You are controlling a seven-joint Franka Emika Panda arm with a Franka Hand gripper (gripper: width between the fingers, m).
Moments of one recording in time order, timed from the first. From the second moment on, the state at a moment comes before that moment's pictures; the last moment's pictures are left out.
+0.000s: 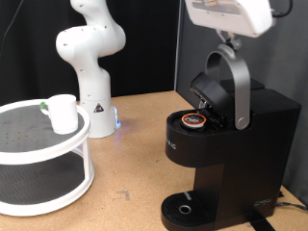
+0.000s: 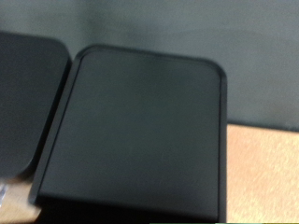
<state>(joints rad) 0.48 -0.12 -0.28 -1.97 0.45 1.93 -0.83</state>
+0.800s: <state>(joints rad) 0.42 -0.10 -0.32 -1.99 0.24 1.88 -0.83</state>
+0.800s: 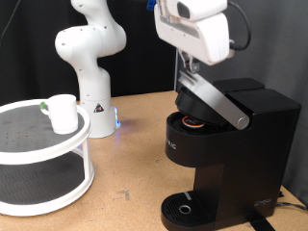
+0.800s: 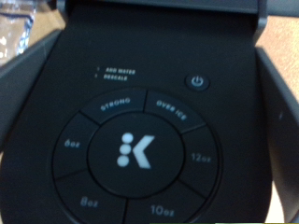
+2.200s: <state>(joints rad) 0.40 -0.07 -0.32 -2.15 0.38 2.10 -0.98</state>
